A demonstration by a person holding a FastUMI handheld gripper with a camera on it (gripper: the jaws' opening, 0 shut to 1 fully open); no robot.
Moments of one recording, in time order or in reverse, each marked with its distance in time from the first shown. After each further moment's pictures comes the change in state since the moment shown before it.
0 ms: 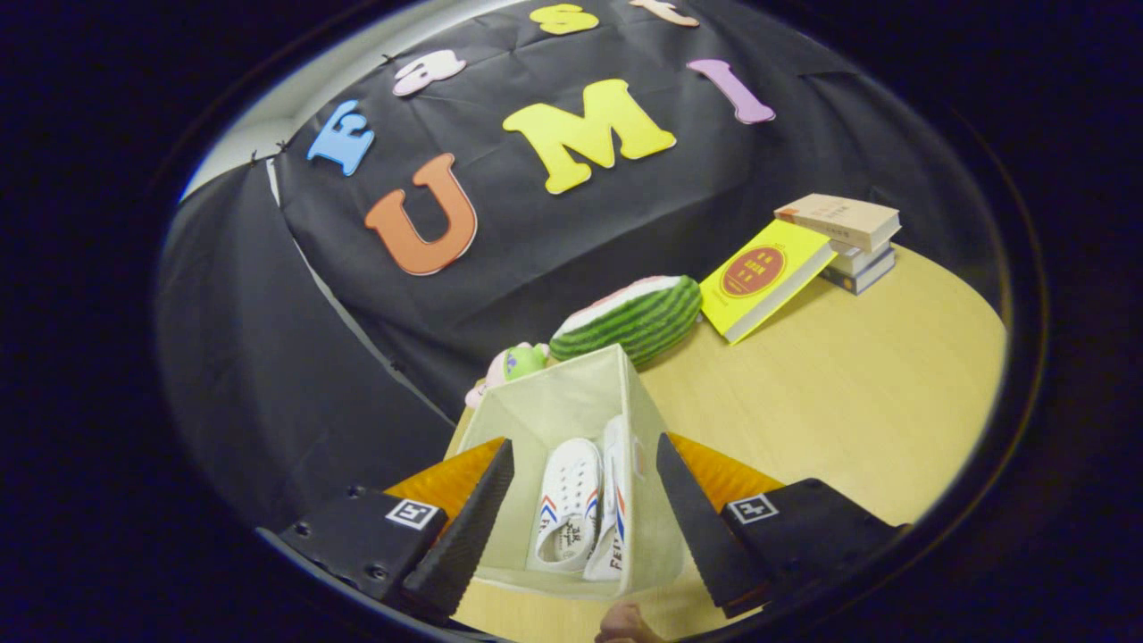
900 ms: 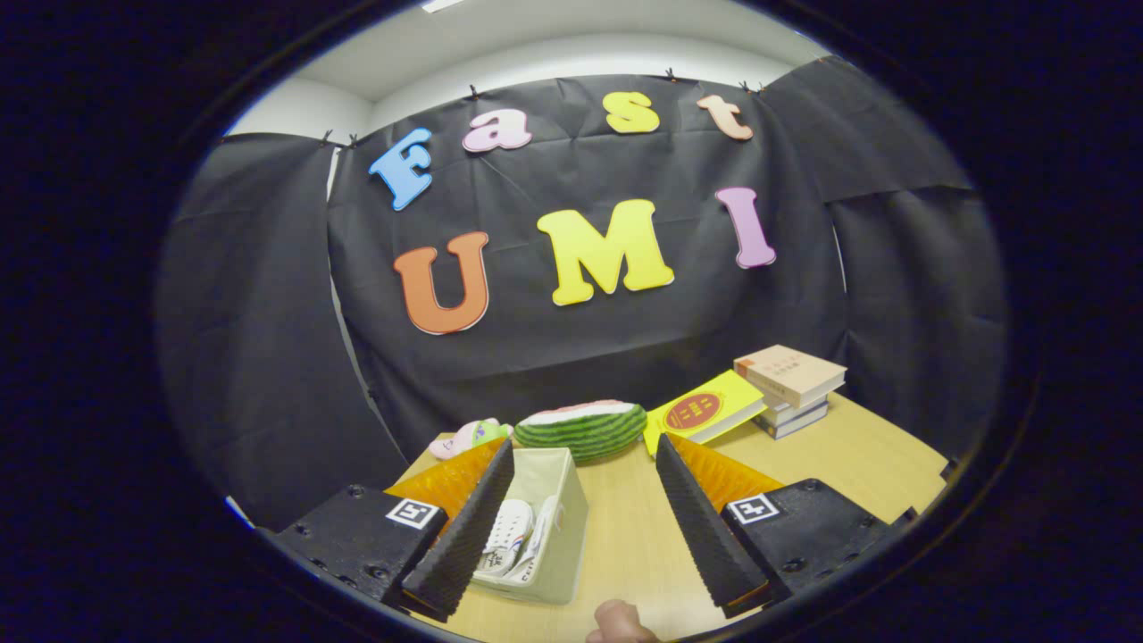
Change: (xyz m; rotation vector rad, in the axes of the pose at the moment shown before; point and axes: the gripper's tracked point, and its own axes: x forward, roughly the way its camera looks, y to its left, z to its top) arm -0.139 -0.012 0.100 -0.322 -0.374 -0.109
